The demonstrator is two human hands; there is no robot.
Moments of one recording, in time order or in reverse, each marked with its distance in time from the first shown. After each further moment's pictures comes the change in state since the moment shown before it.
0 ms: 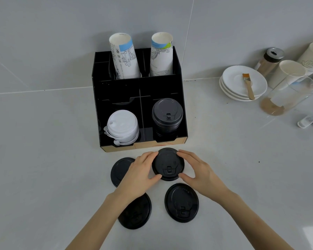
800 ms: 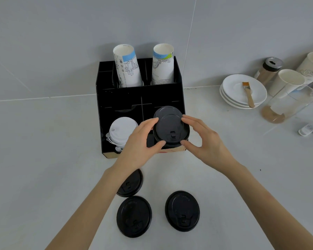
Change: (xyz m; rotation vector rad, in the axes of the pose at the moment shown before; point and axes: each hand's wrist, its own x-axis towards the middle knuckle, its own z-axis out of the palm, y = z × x) left_hand 0.036 0.037 -0.063 -0.178 0.280 0.119; right_hand 0.042 -0.039 -0.064 0.024 0.218 -0.197
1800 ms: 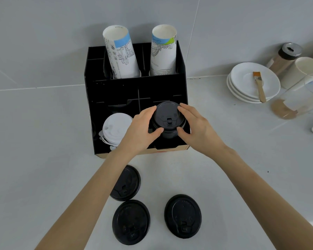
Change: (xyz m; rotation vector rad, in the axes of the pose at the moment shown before) left_hand 0.056 -0.033 0.015 0.111 -0.071 -0.107; right_hand 0.054 0.024 0.021 -0.169 -0.063 0.091
